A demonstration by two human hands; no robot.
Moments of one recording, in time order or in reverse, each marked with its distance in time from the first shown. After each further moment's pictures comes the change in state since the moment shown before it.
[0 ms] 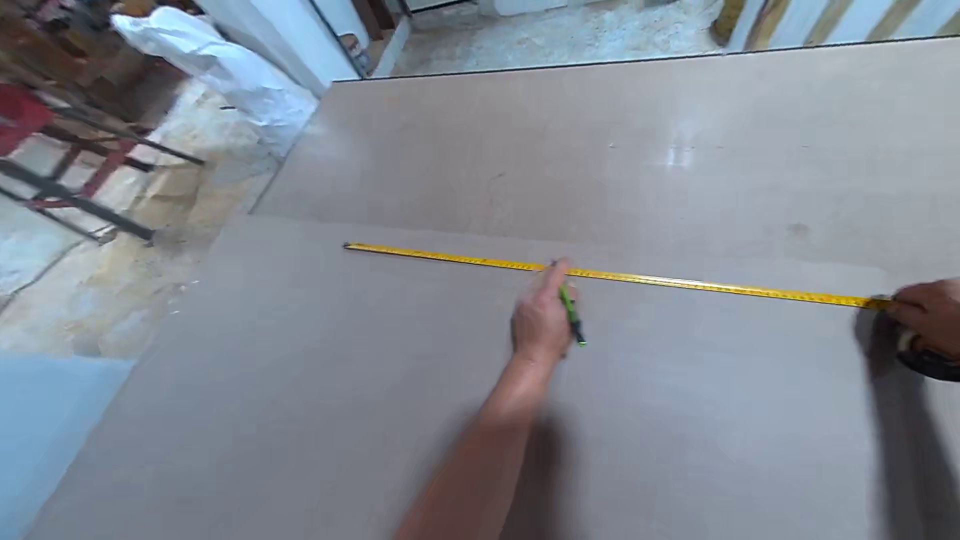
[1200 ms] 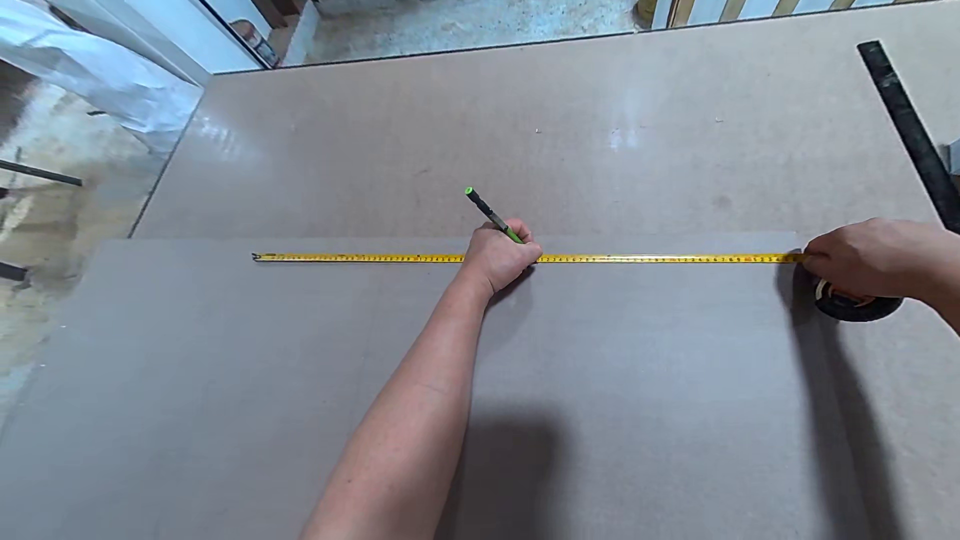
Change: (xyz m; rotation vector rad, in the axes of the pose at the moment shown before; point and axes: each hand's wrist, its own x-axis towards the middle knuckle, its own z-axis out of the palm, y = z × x) left_hand 0.101 0.015 -0.004 -0.190 -0.482 -0.108; right_hand 0.022 -0.038 -0.047 -0.138 -0.289 0.241
